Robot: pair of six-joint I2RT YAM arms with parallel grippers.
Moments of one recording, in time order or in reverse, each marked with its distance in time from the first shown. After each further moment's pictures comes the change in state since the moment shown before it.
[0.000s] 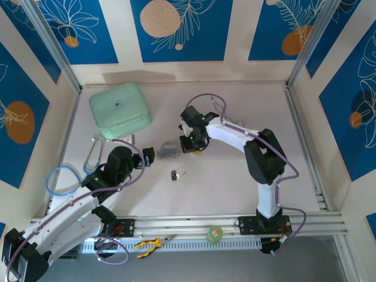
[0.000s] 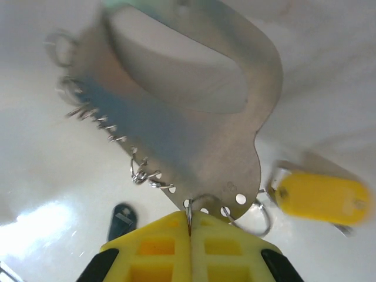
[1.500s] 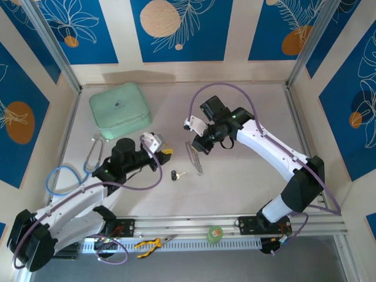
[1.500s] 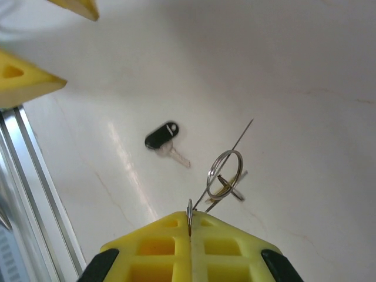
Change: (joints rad) left arm 0.001 0.202 0.014 0.430 0.700 0.562; right arm -0.026 -0.373 -0.010 -0.246 -0.072 -0.671
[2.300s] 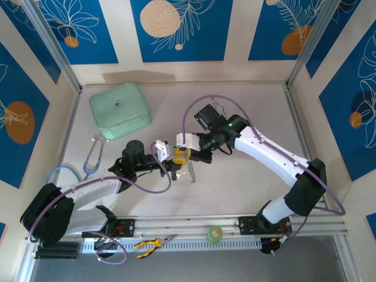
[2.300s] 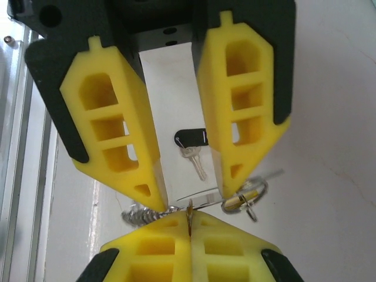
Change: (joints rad) left arm -0.043 0.231 -0.074 0.420 0.310 0.043; right arm 0.100 -0.039 -0.057 0.026 -0.068 -0.425
